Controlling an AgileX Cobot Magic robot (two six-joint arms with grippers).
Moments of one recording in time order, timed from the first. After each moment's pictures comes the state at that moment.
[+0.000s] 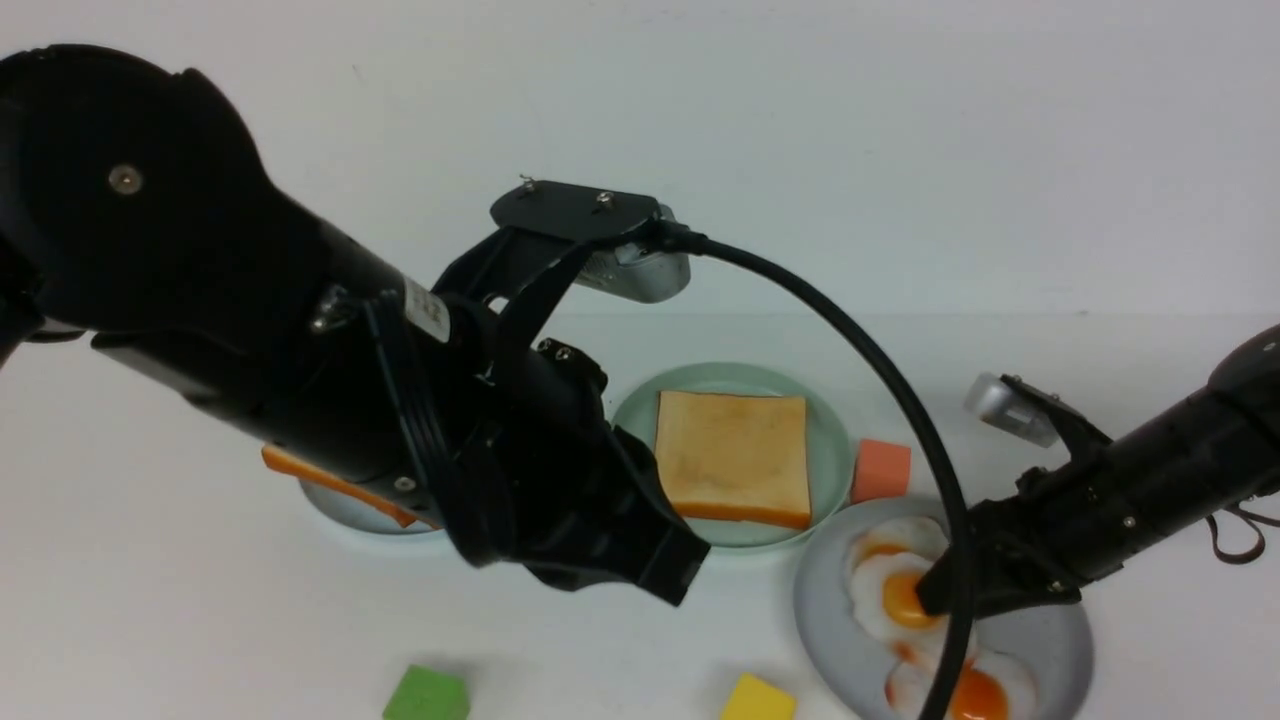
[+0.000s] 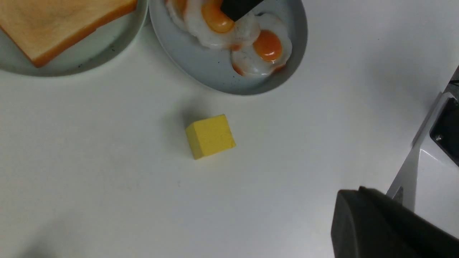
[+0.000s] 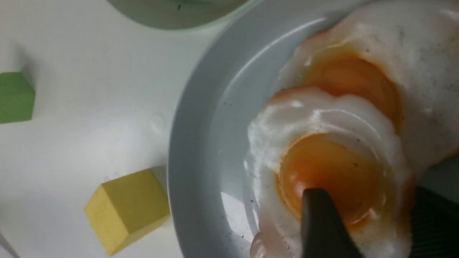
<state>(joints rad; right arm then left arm) -0.04 1.98 -1.09 0.90 0.93 -0.89 -0.66 1.35 -1.19 -0.49 0.88 0.27</state>
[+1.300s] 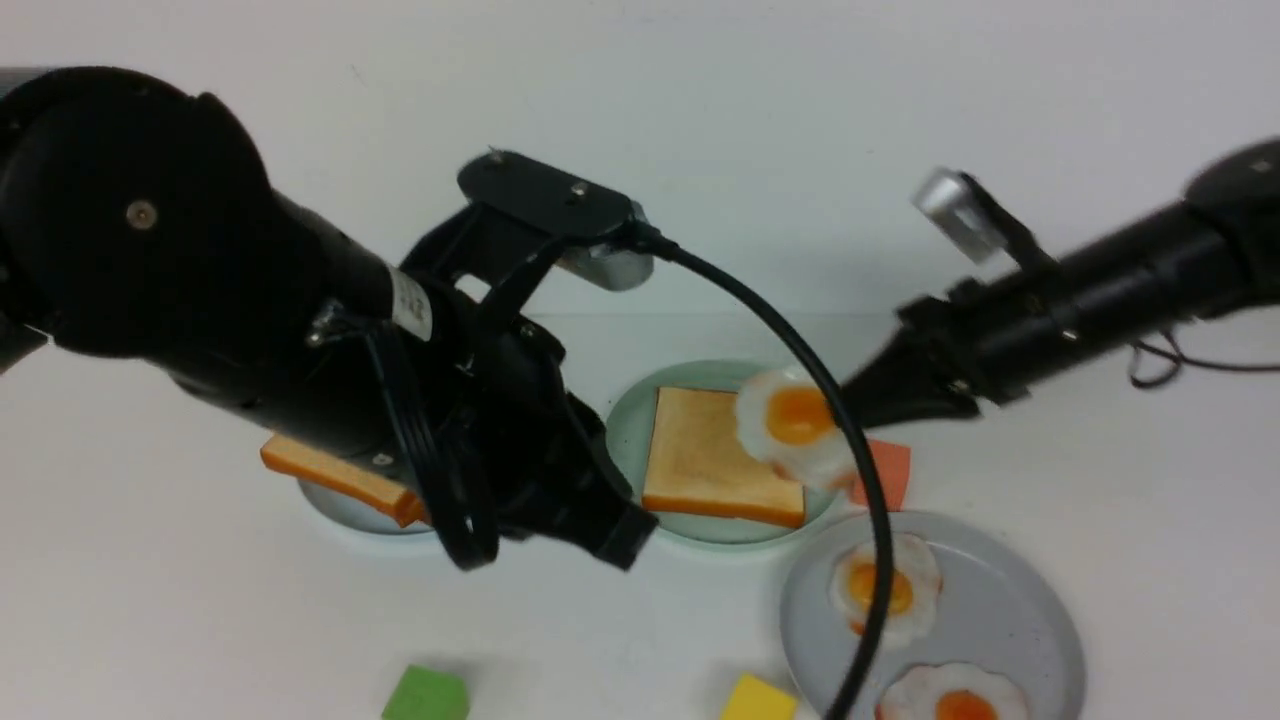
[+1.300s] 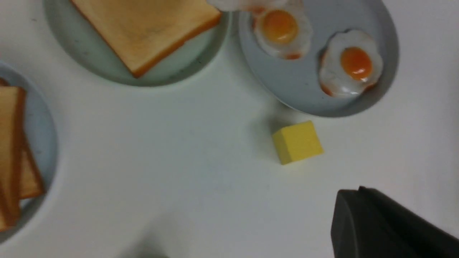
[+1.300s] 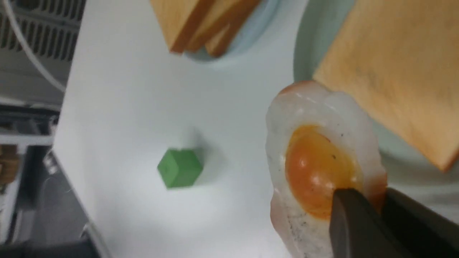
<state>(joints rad) 0.08 1.93 -1.43 1.03 1.07 -0.73 -0.66 1.35 -1.18 -0.22 0.80 0.18</state>
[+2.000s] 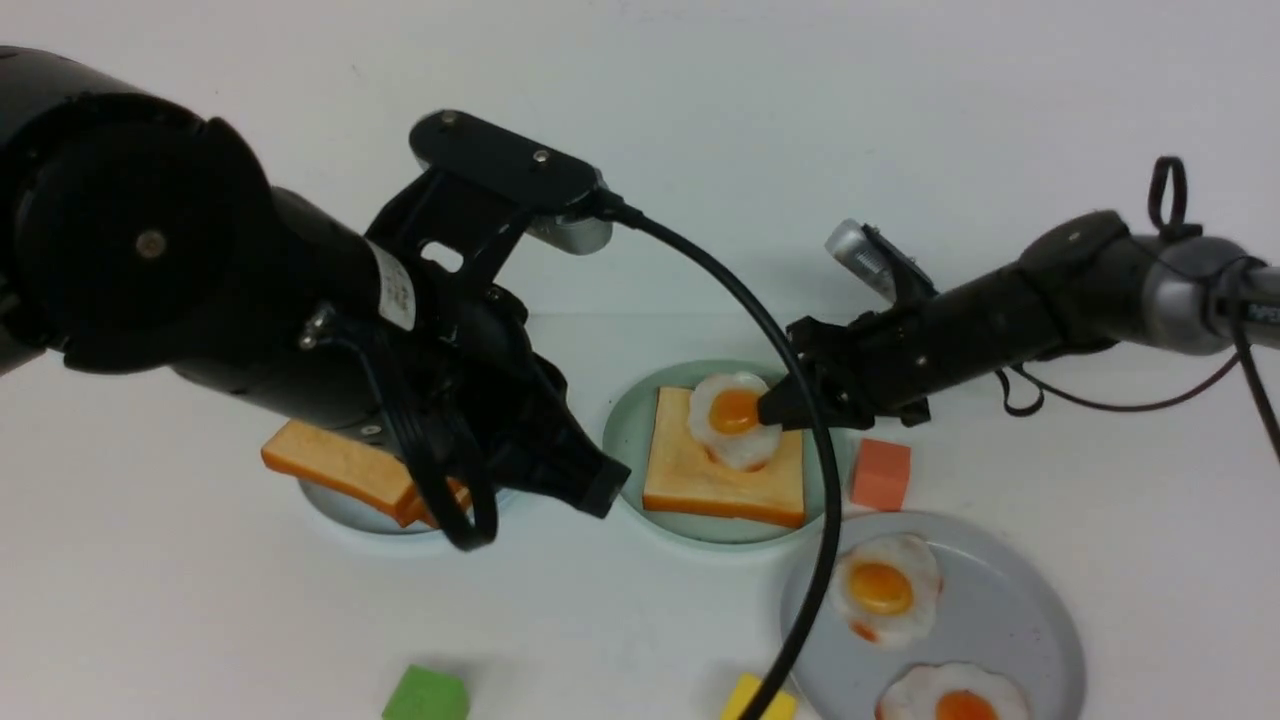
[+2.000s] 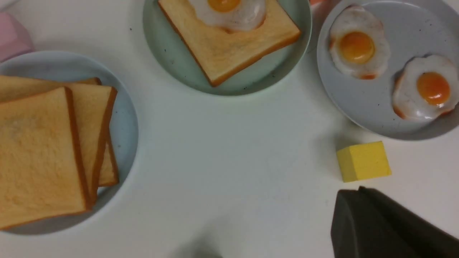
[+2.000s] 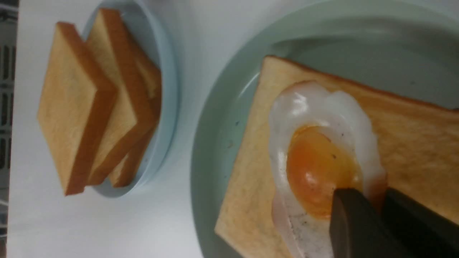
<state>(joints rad) 0.13 2.25 -1.63 1.10 0.84 -0.63 -0.66 1.35 -1.18 -0.05 0.77 0.03</state>
